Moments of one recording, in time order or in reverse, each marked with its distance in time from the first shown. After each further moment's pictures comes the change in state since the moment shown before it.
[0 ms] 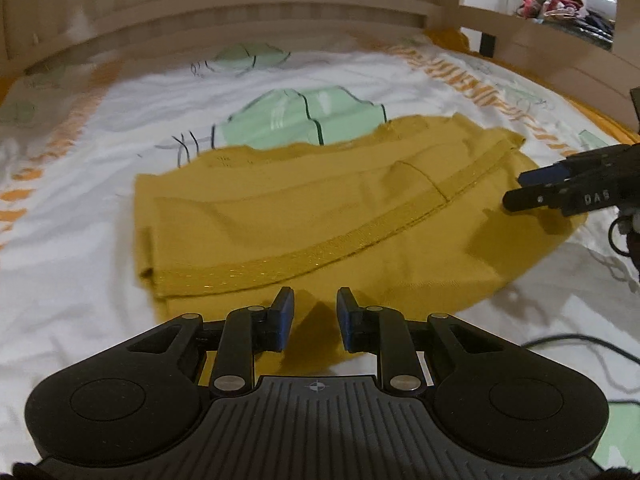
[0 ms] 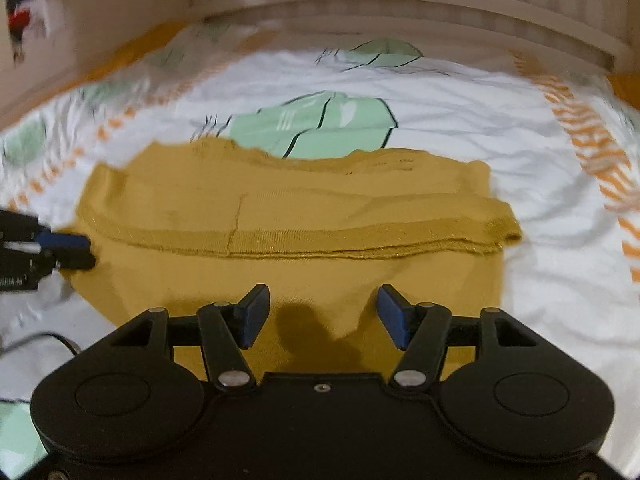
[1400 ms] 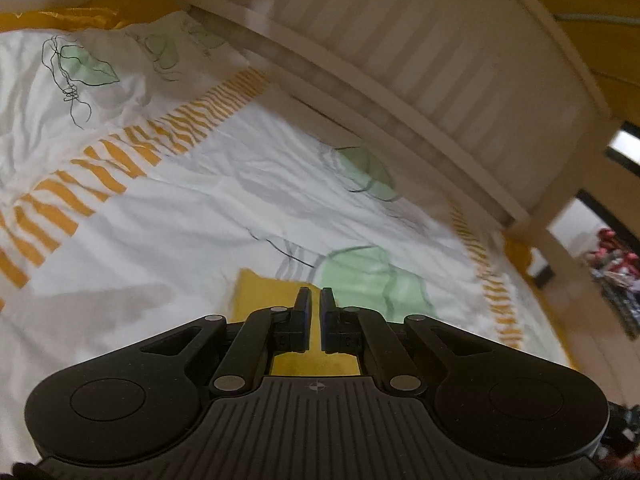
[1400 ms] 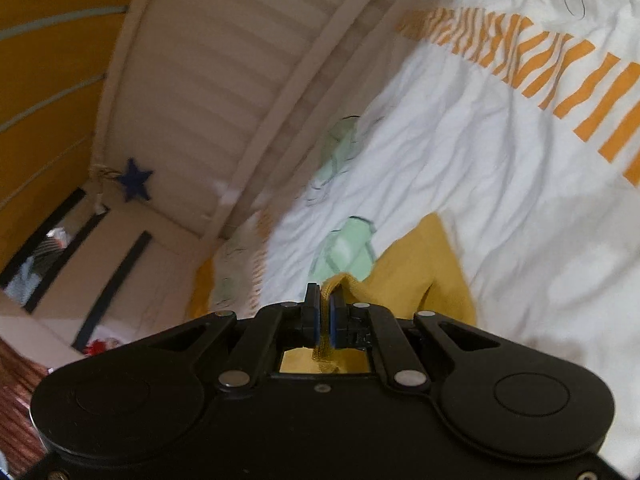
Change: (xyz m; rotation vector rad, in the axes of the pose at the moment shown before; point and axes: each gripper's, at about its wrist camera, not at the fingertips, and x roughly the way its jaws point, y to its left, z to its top) left arm -0.064 0.124 0.052 -0.668 -0.261 0.019; right arm -0.031 -0.158 -0.003 0.888 -0.292 0.407
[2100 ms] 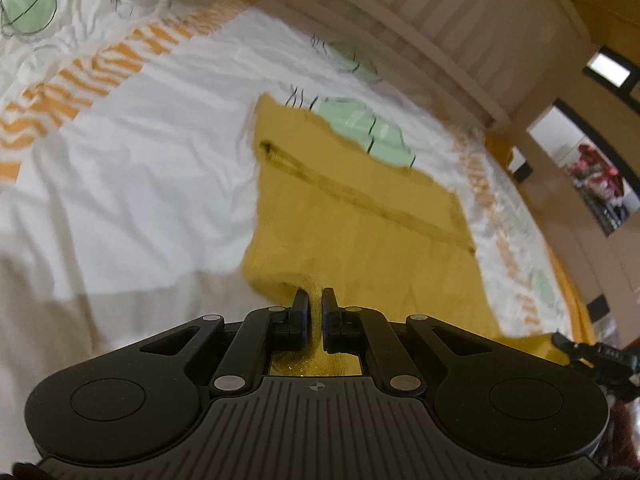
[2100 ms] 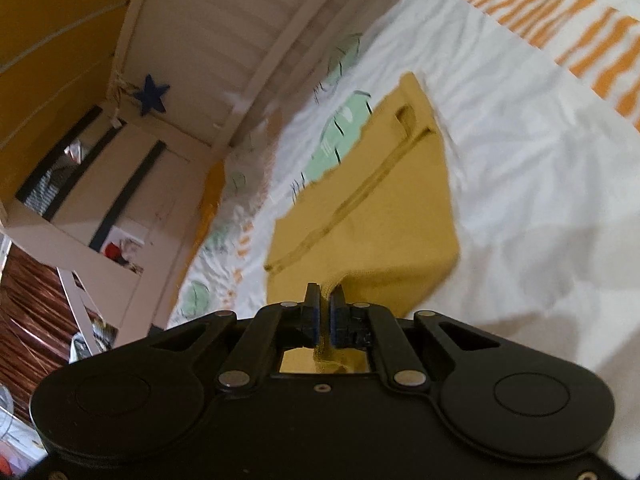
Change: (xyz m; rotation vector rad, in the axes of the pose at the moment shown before) left arm -0.140 0.004 -0.125 0.028 0.247 -0.042; right arm -0.144 0.024 -0.123 -0.038 0.195 0.005
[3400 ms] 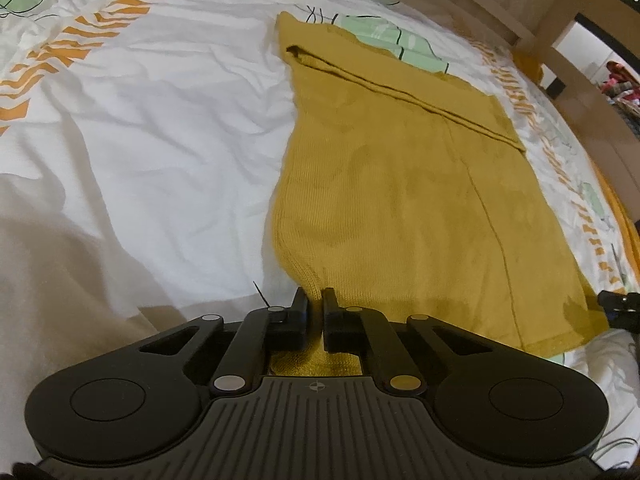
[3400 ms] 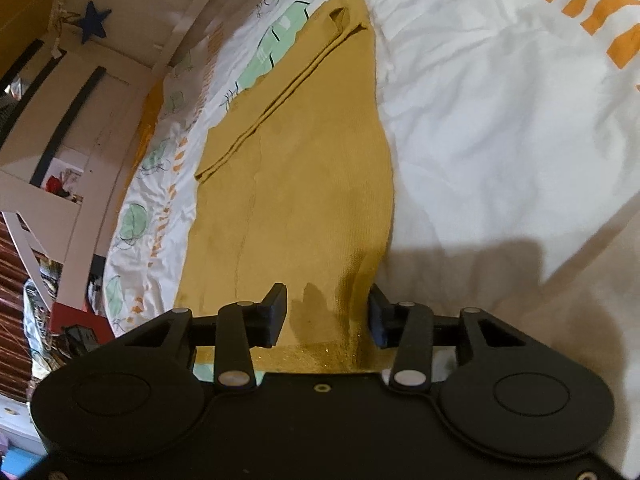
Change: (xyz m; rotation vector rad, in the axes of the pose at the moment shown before) left arm 0.023 0.015 -0.059 0.128 0.192 0.135; right arm 0.003 -0.022 -0.038 -0.007 0.271 -0.203
